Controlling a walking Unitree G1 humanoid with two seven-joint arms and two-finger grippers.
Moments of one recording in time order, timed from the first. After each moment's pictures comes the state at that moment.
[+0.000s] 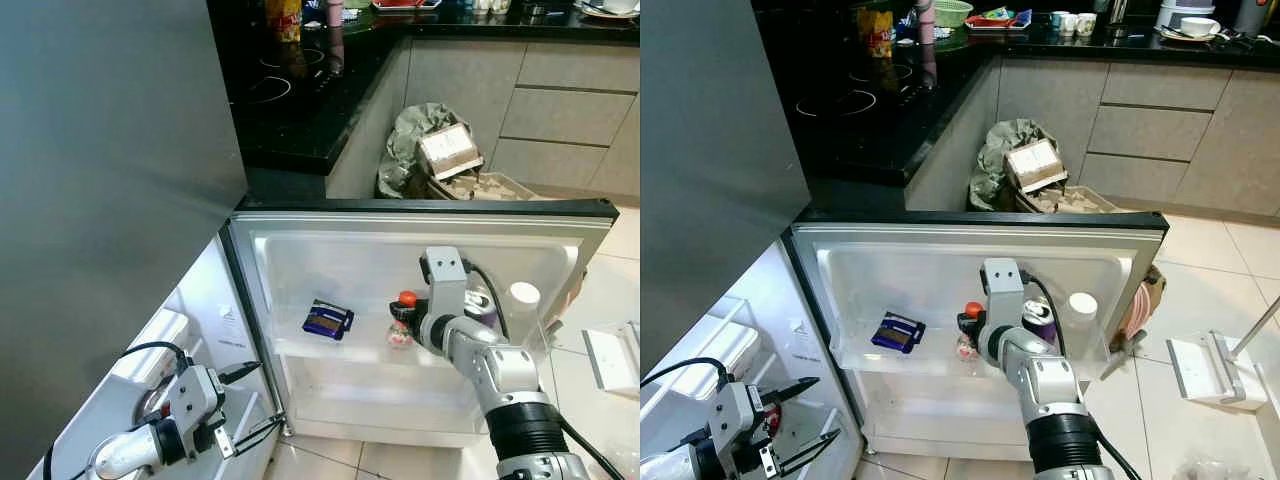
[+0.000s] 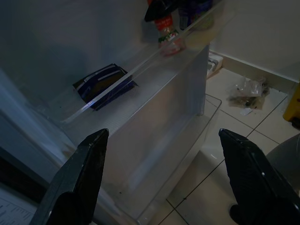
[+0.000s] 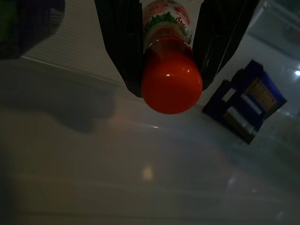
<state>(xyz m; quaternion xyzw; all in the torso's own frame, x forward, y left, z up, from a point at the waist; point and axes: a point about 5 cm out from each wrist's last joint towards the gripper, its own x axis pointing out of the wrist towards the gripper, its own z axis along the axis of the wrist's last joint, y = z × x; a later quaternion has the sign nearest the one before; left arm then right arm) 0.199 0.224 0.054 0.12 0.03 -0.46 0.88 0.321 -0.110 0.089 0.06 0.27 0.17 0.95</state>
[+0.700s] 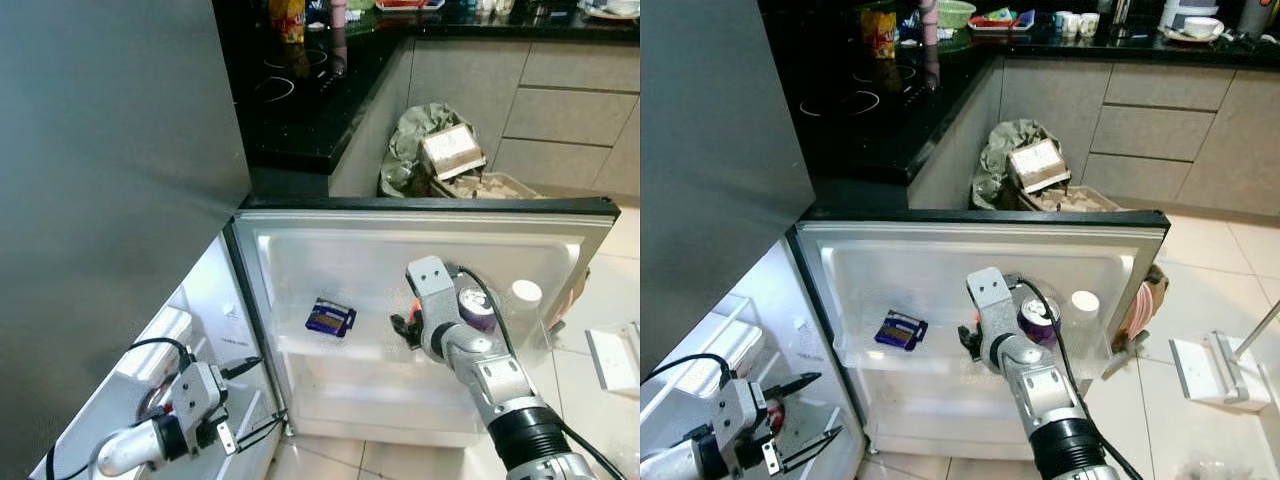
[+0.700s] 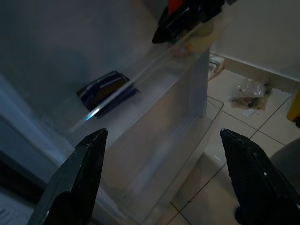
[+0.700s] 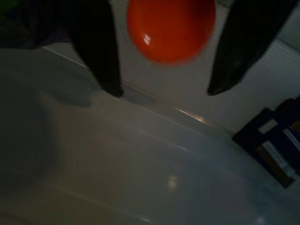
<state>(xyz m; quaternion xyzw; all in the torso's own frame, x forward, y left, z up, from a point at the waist) 0.203 0.220 0.060 0.13 0.02 -0.47 0.87 0.322 -0.118 0.077 -0.08 0.25 0.16 0.95</state>
